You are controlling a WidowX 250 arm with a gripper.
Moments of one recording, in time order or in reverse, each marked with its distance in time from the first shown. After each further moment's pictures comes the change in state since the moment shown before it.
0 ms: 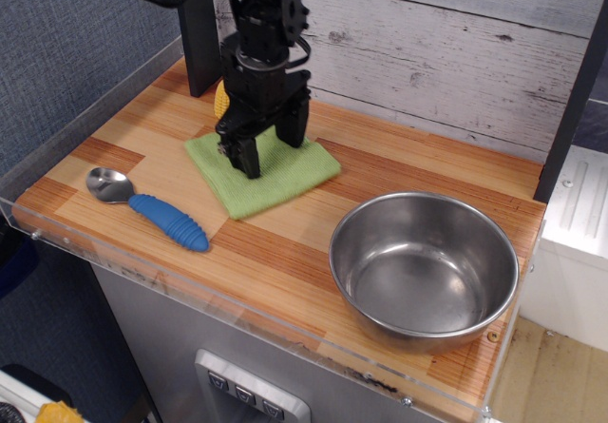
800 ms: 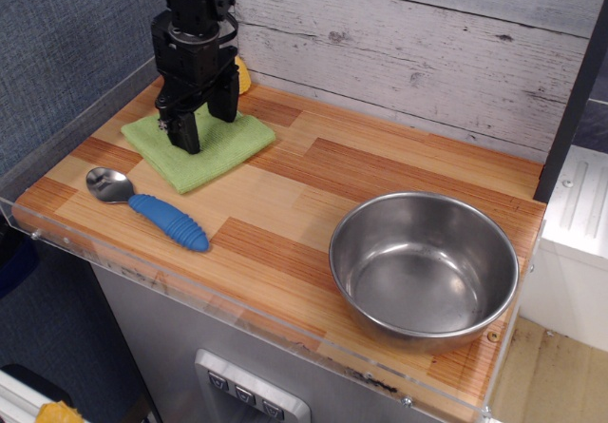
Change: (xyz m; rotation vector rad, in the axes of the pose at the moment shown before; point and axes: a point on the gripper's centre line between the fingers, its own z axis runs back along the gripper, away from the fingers) arm 0.059 0.019 -0.007 0.064 -0.025 0.171
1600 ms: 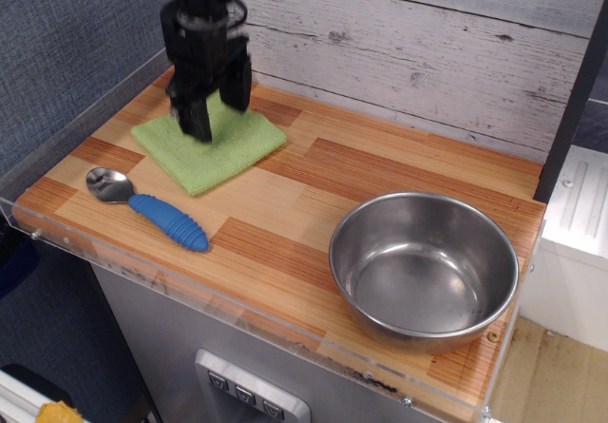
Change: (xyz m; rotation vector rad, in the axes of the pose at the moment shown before) arm -0.009 -0.015 0.022 -0.040 0.051 -0.023
